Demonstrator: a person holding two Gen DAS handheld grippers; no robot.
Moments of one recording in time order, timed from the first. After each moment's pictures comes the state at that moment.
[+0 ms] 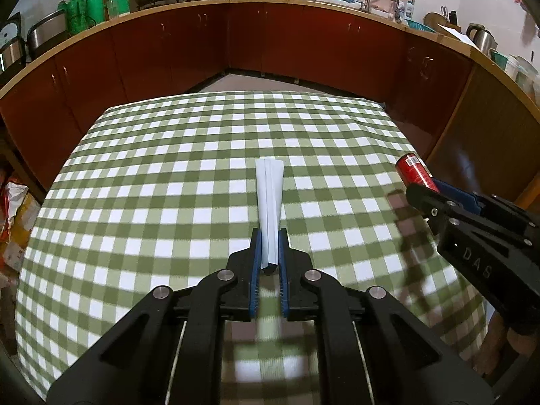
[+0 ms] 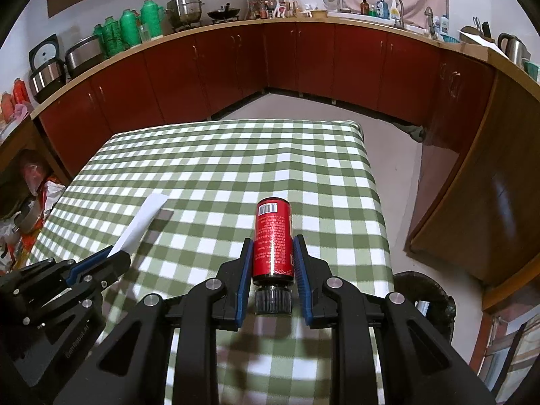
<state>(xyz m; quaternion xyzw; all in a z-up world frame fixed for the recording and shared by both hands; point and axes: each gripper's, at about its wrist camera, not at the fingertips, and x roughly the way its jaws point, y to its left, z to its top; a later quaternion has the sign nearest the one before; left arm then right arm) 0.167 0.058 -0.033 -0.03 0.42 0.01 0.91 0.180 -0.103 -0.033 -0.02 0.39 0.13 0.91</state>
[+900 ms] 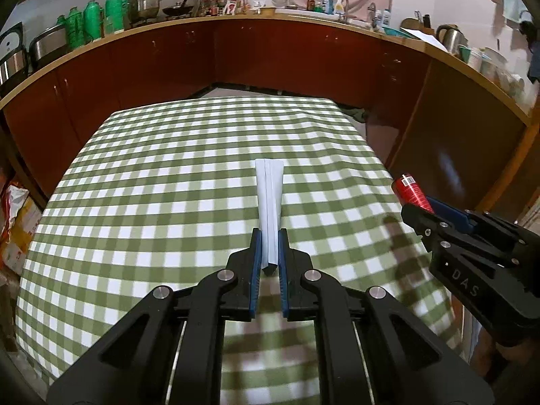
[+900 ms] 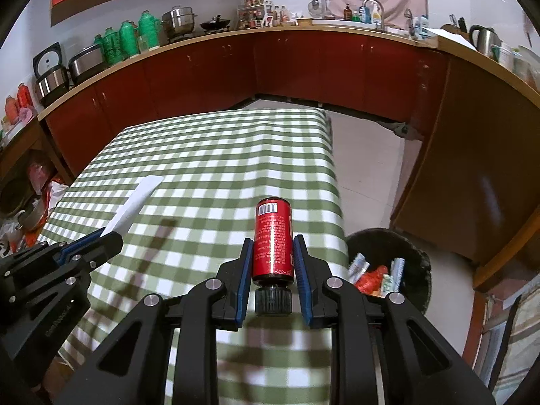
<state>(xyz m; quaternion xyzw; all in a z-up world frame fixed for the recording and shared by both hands) 0.069 0.015 -0.012 -0.02 0.39 -0.02 0.92 0.087 -0.158 -0.025 0.00 0.38 0.11 0.92</state>
